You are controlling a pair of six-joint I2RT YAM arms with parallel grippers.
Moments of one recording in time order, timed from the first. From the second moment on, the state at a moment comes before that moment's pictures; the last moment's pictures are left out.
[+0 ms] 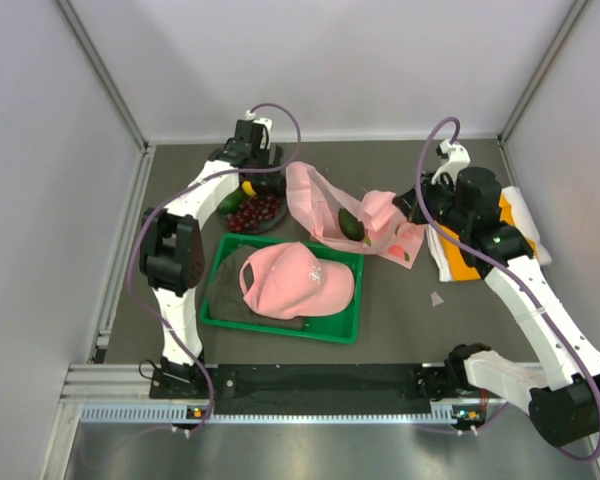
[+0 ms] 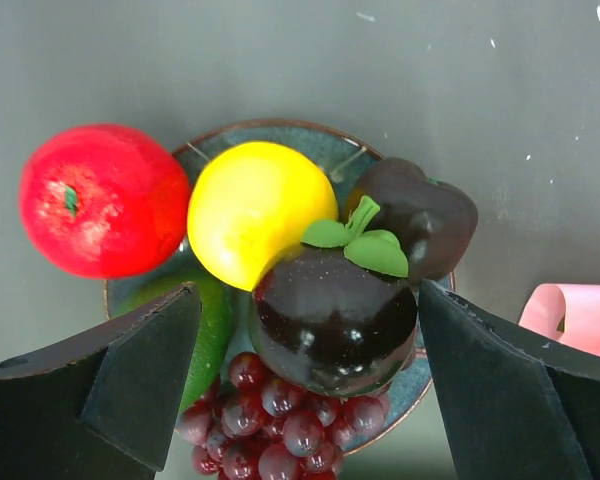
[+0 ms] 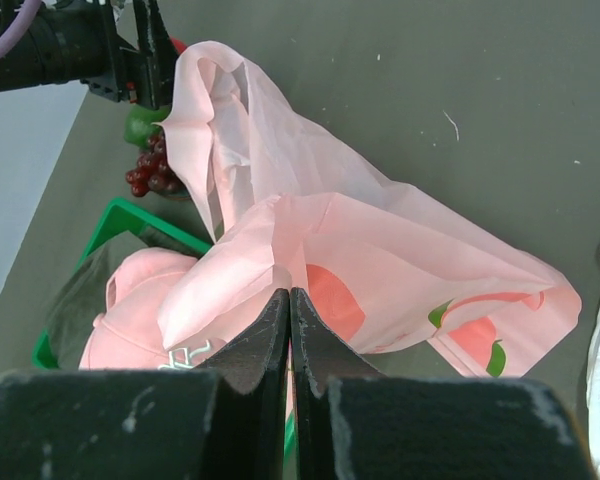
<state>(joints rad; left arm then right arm) -0.30 2.03 1.74 -0.48 -0.13 -0.07 0.30 1.03 1.04 -0.35 -0.22 0.37</state>
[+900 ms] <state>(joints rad) -0.30 2.09 1.76 -0.48 -0.08 -0.08 0.30 1.03 1.04 -0.35 -0.23 0.36</state>
